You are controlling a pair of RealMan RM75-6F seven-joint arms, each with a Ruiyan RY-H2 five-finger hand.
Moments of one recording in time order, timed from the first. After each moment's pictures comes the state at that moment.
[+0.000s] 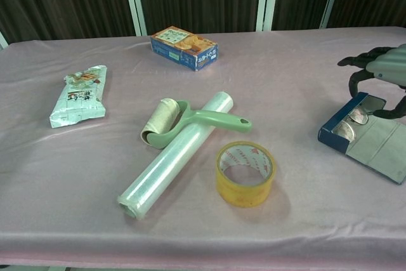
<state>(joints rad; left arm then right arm) -0.12 -1.12 -0.02 -1.56 1.54 1.47 -0.01 0.63 -1.33 0.01 -1.32 -1.24 0.92 -0.44</state>
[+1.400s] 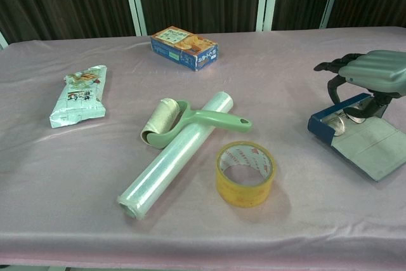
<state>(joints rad) -0.12 -1.12 -0.02 -1.55 1.54 1.48 -0.03 0.67 -1.43 0.05 -1.20 -1.29 0.86 -0.37</state>
